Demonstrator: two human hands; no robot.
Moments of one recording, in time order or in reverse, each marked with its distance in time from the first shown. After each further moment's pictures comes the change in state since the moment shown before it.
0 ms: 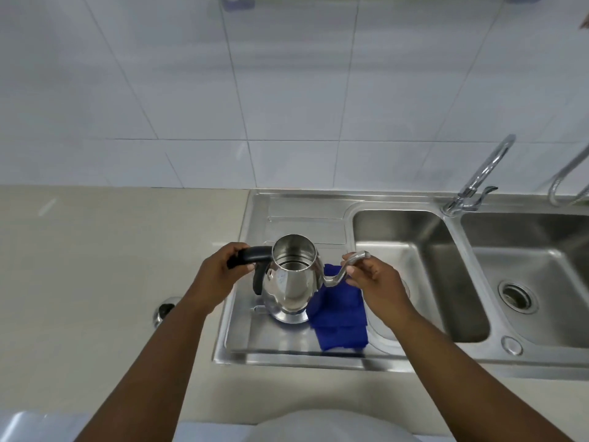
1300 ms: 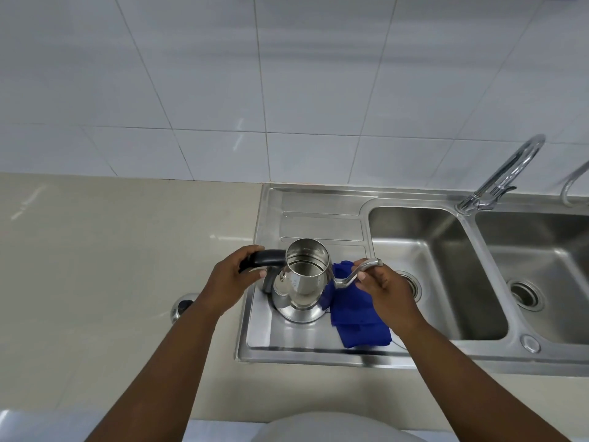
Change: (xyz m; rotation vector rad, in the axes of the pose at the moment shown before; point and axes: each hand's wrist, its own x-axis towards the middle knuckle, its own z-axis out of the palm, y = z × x) left_hand 0.004 -0.043 -0.022 -0.034 -0.071 0.033; right_hand -0.009 0.019 0.033 -0.181 0.043 0.011
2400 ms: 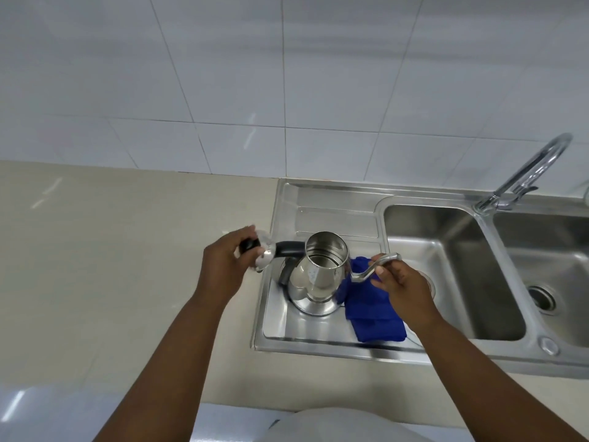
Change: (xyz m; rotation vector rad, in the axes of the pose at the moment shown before) left_hand -0.027 0.035 -0.026 0.186 0.341 0.108; right_hand -0.003 -0.001 0.001 0.101 0.009 -0.006
